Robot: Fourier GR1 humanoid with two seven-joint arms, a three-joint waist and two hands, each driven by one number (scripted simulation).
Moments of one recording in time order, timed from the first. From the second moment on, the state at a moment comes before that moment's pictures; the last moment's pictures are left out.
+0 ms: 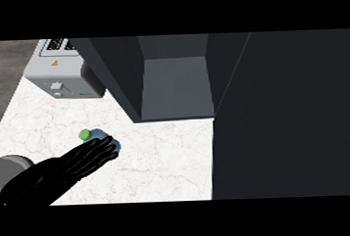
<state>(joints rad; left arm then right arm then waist) 0.08 0.43 -0.16 -1.90 0.76 -0.67 0.20 0.18 -0.02 0.09 -2.15 -0.26 0.12 0.15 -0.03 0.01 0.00</state>
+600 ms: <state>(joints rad) 0.05 0.70 0.00 -1.60 1.14 -1.01 0.26 0.37 -0.04 0.08 -2.22 -0.36 0.20 0.12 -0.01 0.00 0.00</state>
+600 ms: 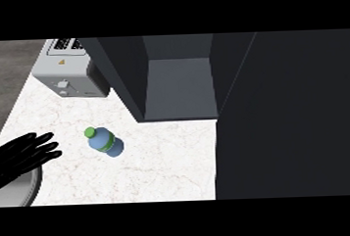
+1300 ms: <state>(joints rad) -0.06 0.61 0.04 -1.46 1.06 -1.09 0.25 0.48 -0.03 0.09 -2.22 -0.32 0.29 0.01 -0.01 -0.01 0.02</state>
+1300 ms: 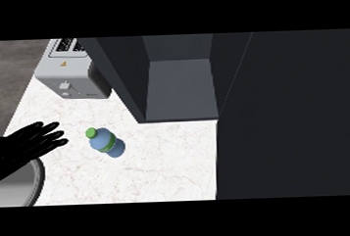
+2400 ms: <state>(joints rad) -0.37 0.40 0.27 -0.98 0.40 -1.16 0.06 0.56 -0.03 0.13 -2.23 -0.29 0.34 -0.05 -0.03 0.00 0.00</state>
